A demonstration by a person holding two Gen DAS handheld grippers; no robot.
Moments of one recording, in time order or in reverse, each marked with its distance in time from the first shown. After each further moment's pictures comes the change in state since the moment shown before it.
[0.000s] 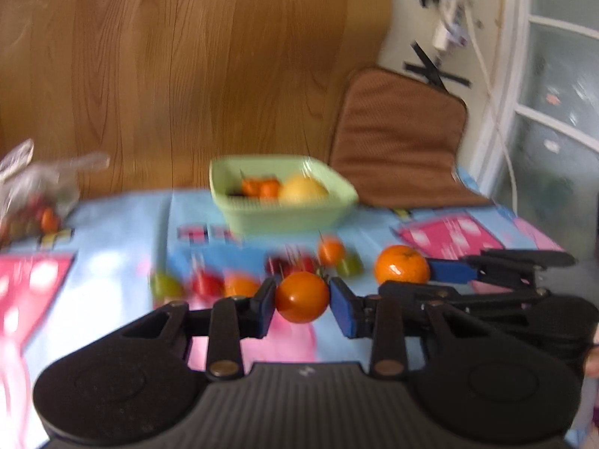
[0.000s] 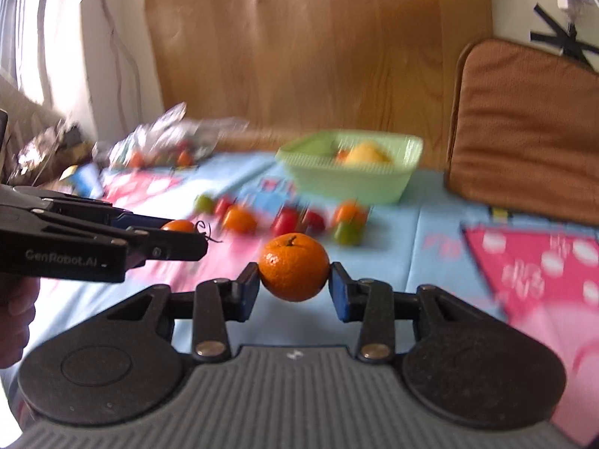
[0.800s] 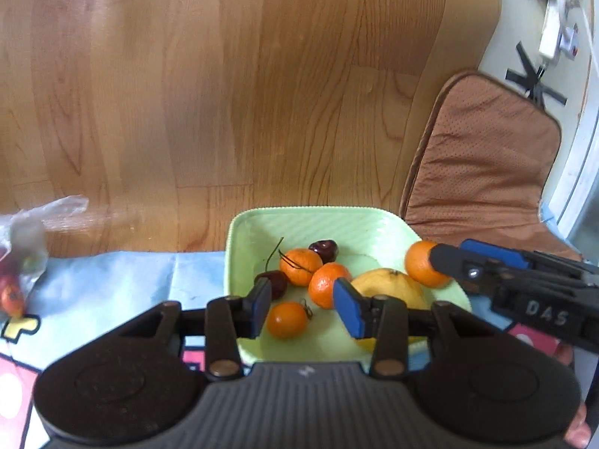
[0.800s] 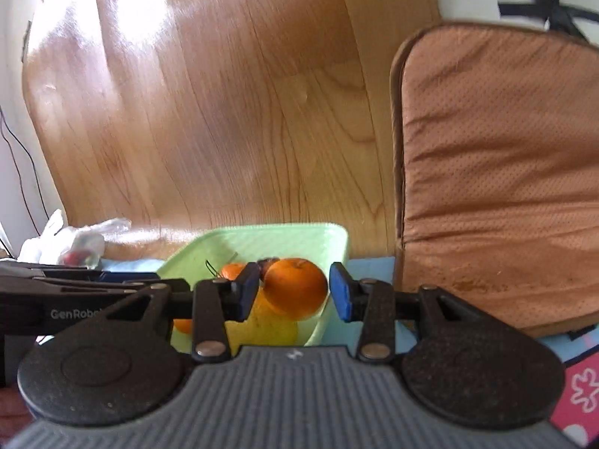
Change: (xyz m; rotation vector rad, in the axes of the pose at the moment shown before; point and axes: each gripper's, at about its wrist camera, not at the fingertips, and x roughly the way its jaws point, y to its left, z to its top) left arm 0.129 0.033 0.077 -0.061 0.037 0.120; right arm 0.115 -0.101 0.078 0.183 -0.096 -0.109
